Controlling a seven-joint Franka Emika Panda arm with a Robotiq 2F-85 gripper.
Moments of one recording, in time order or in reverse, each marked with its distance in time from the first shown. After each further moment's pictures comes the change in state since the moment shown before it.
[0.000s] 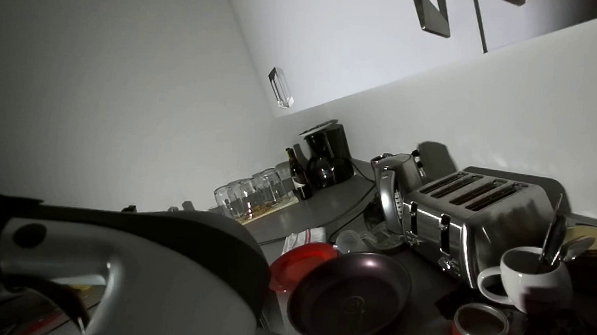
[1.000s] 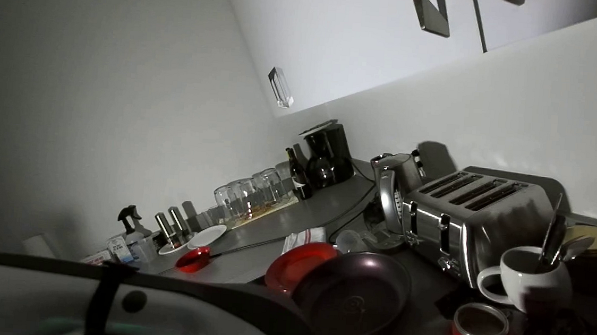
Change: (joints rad) arm 0.006 0.129 -0.009 -0.004 -0.115 0.042 0.140
